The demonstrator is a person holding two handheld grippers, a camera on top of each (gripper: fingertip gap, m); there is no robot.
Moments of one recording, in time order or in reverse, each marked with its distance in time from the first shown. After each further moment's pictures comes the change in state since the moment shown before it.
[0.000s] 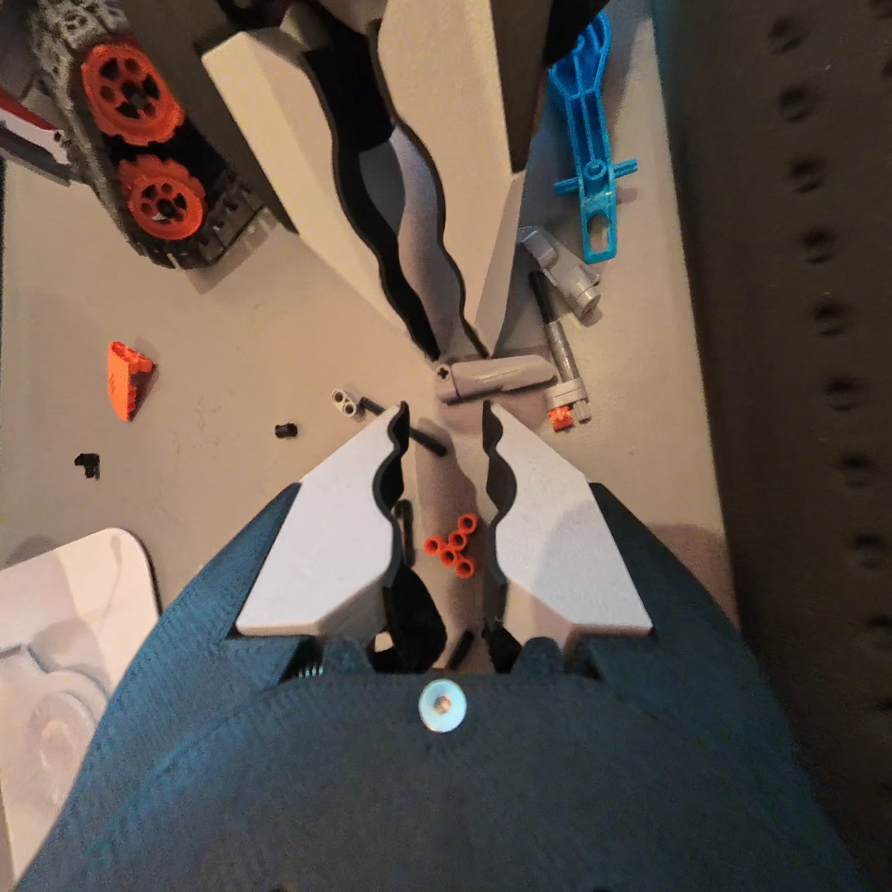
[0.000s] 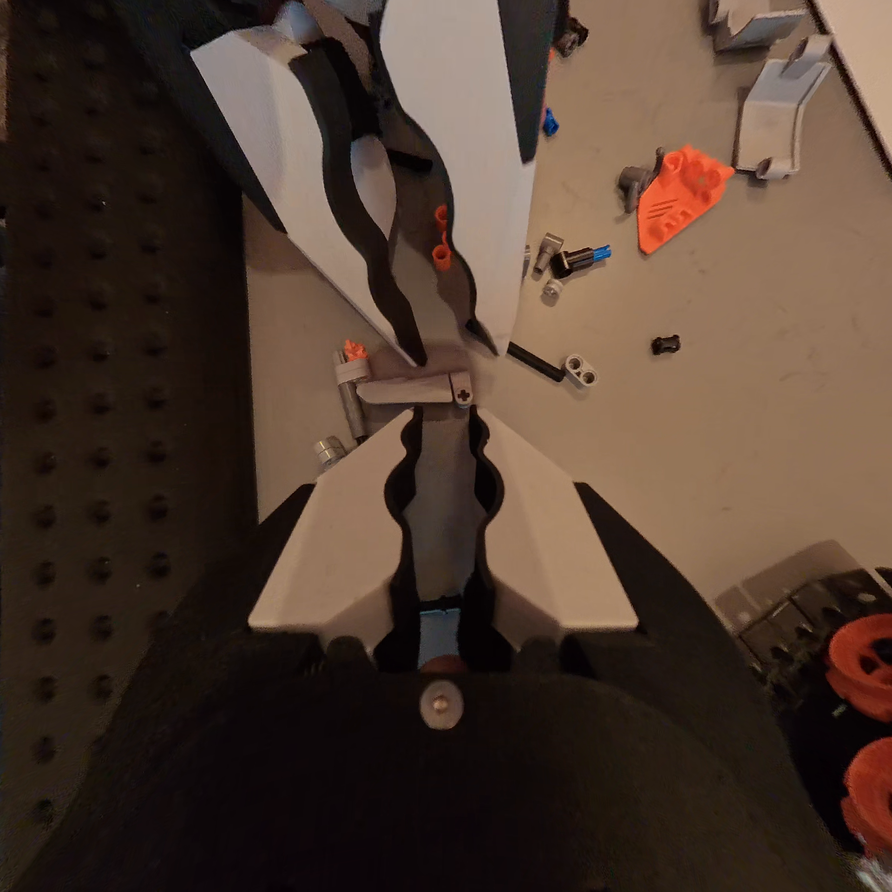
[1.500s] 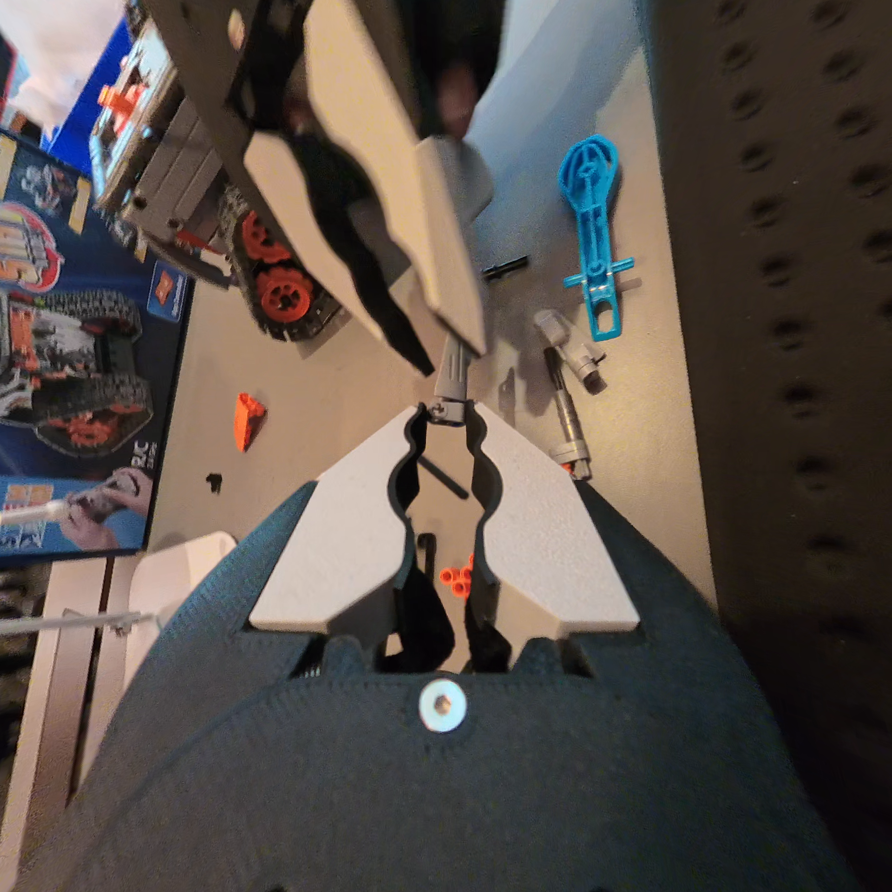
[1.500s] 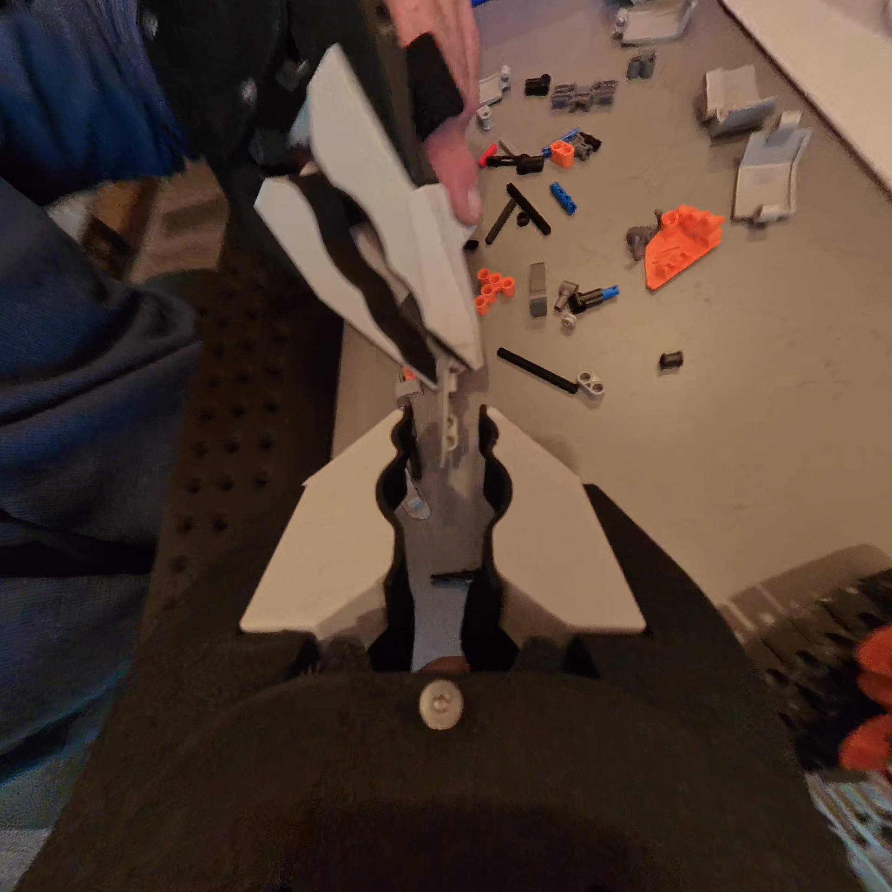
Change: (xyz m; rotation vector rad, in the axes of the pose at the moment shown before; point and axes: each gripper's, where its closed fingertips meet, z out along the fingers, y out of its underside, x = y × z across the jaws) left arm -0.006 -0.032 -0.017 0.114 -0.236 0.066; right arm -0.008 -0.015 -0.039 0.194 -0.186 0.055
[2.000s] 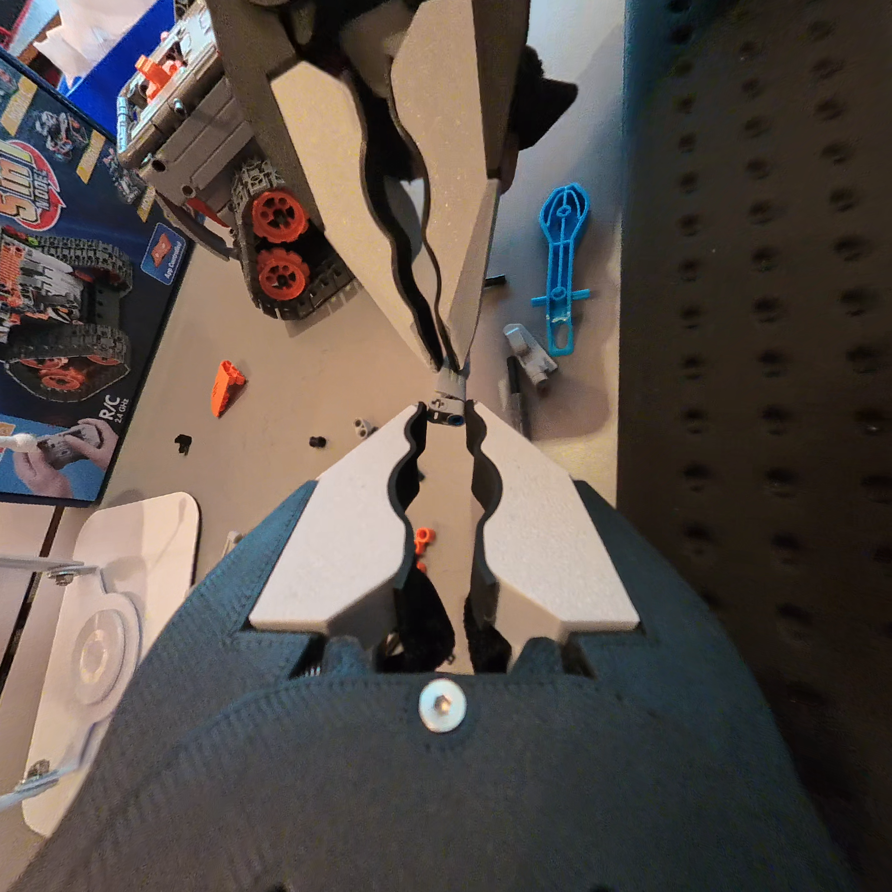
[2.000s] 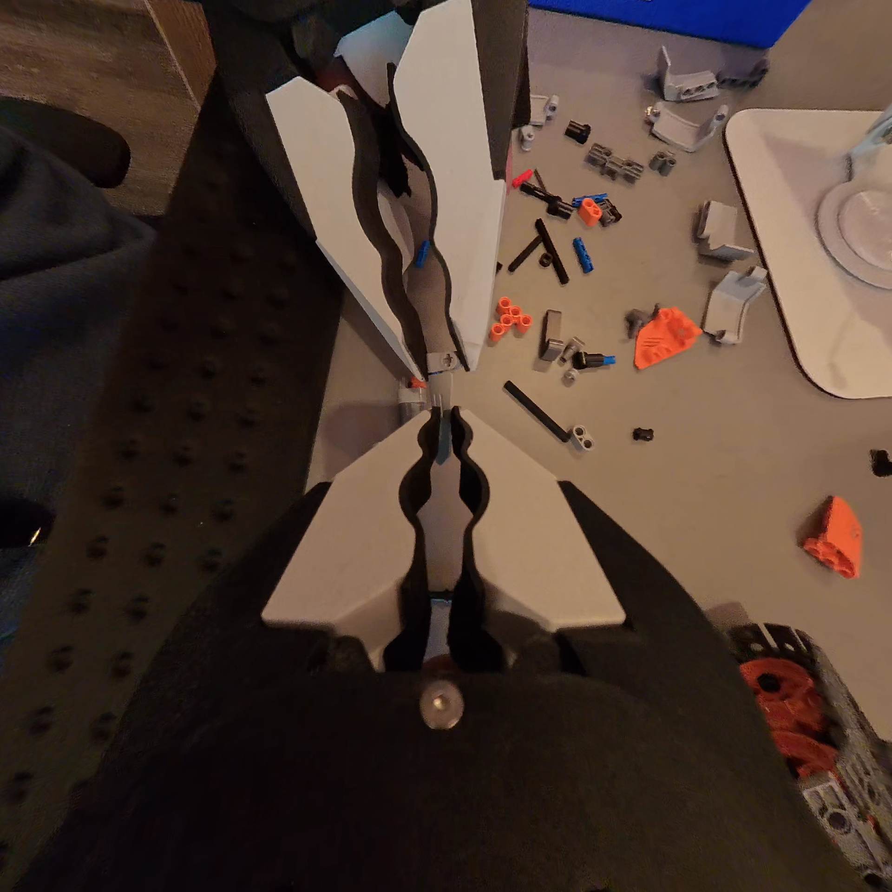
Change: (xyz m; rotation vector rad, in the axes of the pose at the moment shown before) left arm 0.015 -0.005 -0.022 0.032 -0.019 -0.150; right arm -0.018 -0.008 0.009 -0.067 0.125 -0.317
